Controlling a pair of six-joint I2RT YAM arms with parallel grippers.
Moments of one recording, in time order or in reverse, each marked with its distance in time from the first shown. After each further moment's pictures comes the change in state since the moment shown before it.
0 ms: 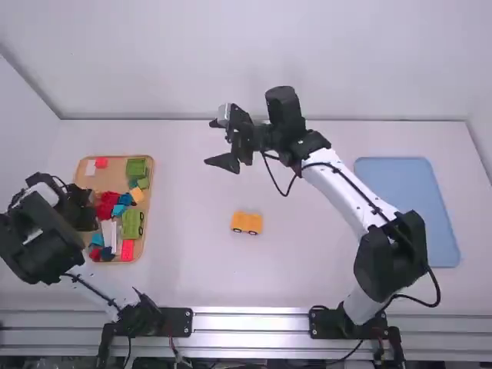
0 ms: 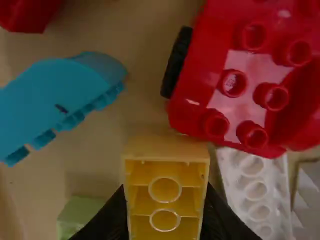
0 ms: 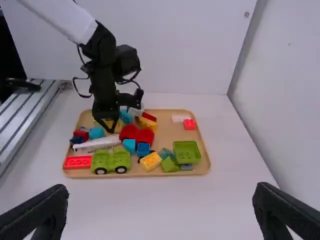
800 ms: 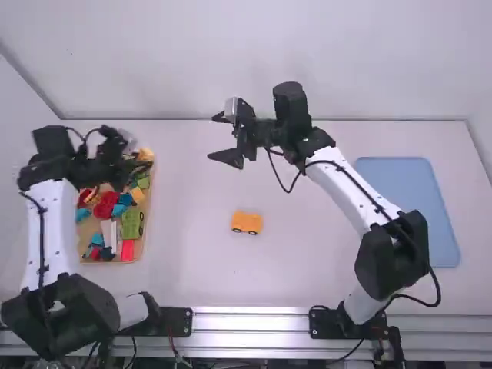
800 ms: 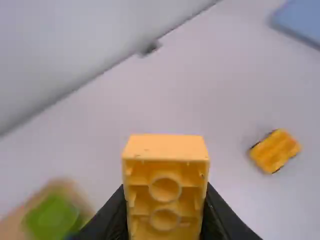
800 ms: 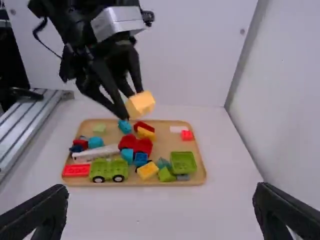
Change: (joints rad) left arm -0.348 -0.561 0.054 -0.166 0.854 0.299; right arm -0.031 0.000 0.000 0.063 -0.063 0.034
